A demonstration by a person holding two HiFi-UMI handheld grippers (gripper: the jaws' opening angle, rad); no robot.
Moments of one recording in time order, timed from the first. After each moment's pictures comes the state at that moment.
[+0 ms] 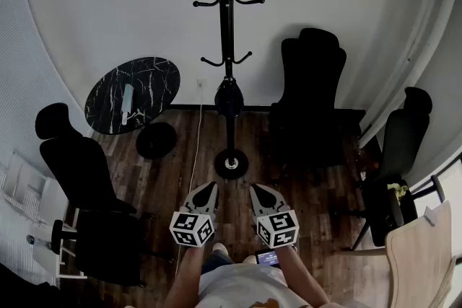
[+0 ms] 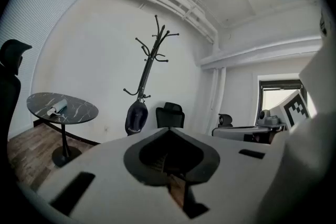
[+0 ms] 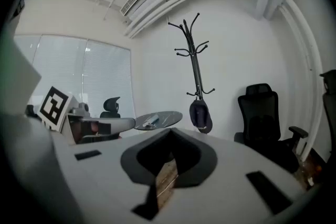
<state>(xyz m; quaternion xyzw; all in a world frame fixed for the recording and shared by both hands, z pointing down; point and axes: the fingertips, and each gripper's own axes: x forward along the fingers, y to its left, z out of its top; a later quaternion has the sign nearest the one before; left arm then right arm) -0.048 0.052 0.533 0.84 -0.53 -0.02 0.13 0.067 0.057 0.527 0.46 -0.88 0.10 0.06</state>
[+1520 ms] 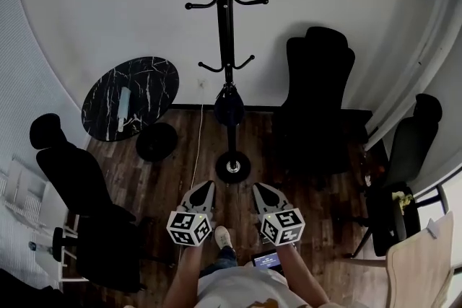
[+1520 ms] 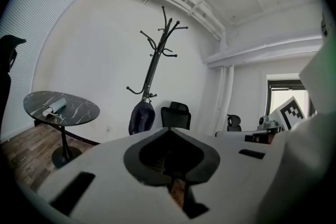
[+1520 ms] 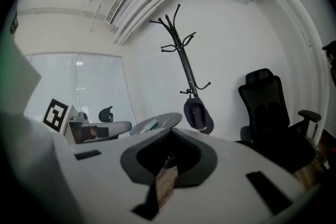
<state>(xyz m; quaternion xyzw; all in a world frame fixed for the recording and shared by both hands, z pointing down) -0.056 -0.033 0.538 0.83 -0.54 -0.02 0.14 0.078 -0.035 0.539 0.44 -0.88 0.16 0.03</state>
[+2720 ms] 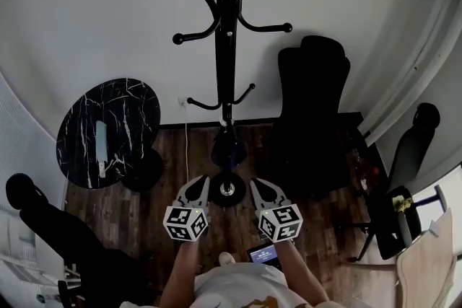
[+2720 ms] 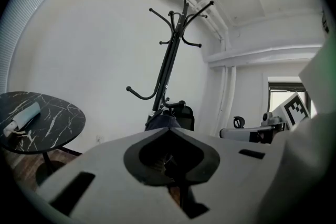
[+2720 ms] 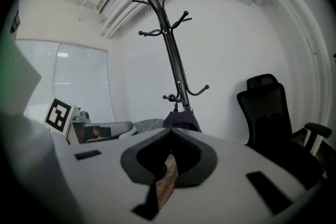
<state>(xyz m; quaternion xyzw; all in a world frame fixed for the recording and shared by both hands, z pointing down) -0.113 -0.271 0.542 0.86 -0.49 -0.02 0.14 0.024 -0.248 0.535 0.50 -0.85 0.14 0.03</state>
